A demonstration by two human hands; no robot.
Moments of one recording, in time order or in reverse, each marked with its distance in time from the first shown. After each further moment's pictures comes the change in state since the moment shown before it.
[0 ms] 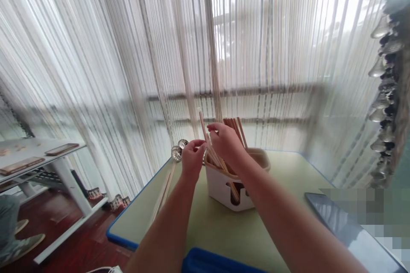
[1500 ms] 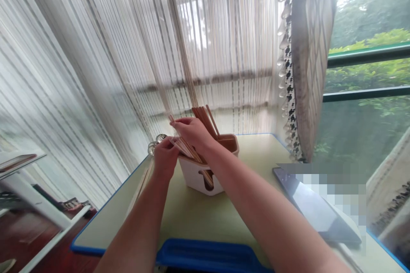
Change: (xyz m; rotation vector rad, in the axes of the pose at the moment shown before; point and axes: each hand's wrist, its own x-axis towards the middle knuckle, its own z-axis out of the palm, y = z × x) left_hand -0.024 0.013 0.001 0.074 -0.062 0.095; right_hand 0.001 0.012 0.009 0.688 -0.125 0.247
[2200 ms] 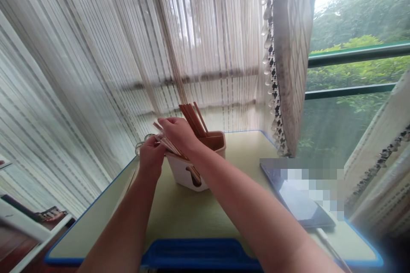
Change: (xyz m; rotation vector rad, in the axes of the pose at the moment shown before) left_hand 0.000 0.001 0.005 -0.022 0.058 -0.130; right_hand 0.002 0.011 0.002 -0.237 0.036 -0.094
